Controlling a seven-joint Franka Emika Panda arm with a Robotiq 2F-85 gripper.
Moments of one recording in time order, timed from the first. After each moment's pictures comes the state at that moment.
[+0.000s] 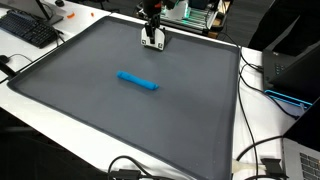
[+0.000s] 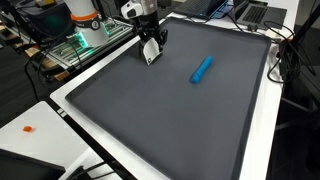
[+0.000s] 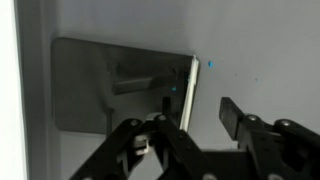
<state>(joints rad) 0.00 -0.01 0.12 -2.74 0.25 2.84 1.26</state>
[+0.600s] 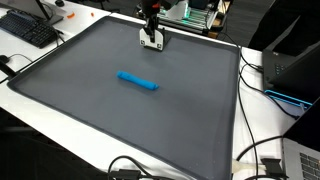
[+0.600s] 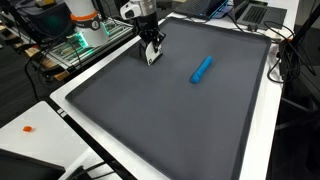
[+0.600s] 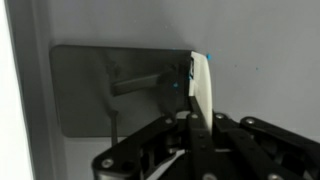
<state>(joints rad) 0.01 -0.01 0.10 -2.74 0.25 2.85 1.32</state>
